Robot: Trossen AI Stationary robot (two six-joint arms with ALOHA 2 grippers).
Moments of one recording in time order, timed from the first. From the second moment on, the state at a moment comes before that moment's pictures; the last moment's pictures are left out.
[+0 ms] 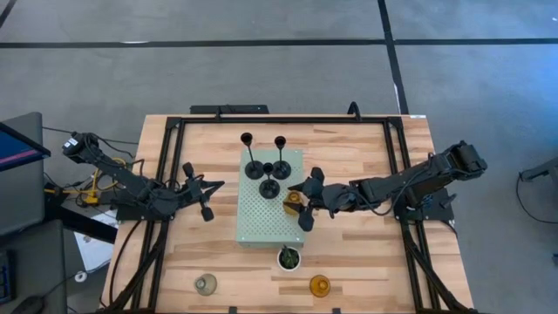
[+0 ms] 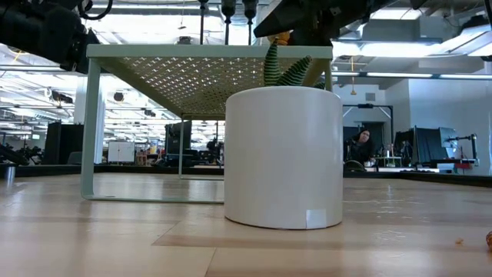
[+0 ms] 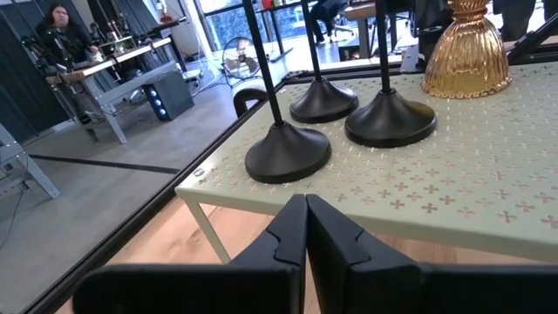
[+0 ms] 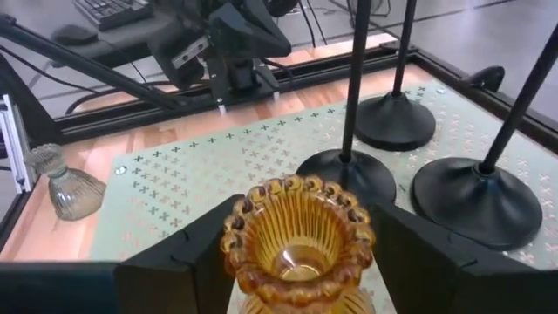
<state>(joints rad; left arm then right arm) -0.56 0.47 0.21 0.13 -1.02 0.02 0.26 1.49 0.89 0.19 0.44 0.30</state>
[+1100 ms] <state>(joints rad) -0.56 0.47 0.21 0.14 -1.02 0.02 0.20 1.49 0.89 0.29 0.30 0.22</state>
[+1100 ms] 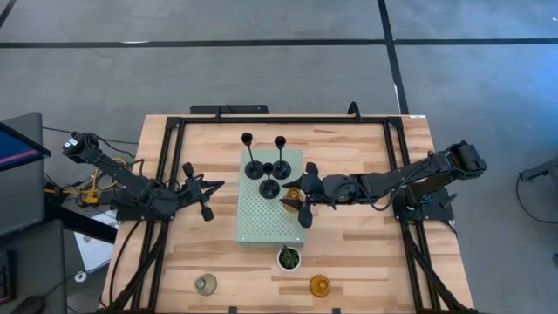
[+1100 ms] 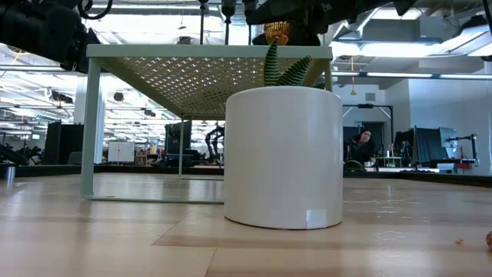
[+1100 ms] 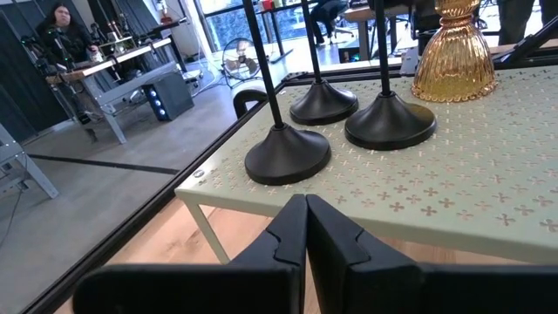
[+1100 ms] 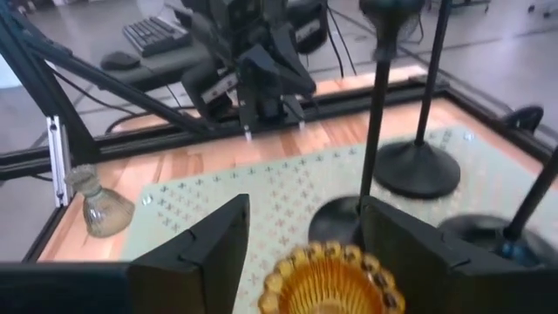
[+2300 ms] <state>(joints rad) -0.56 0.47 0.21 0.14 -1.02 0.02 0.30 1.46 1.15 -0.17 0.44 0.00</state>
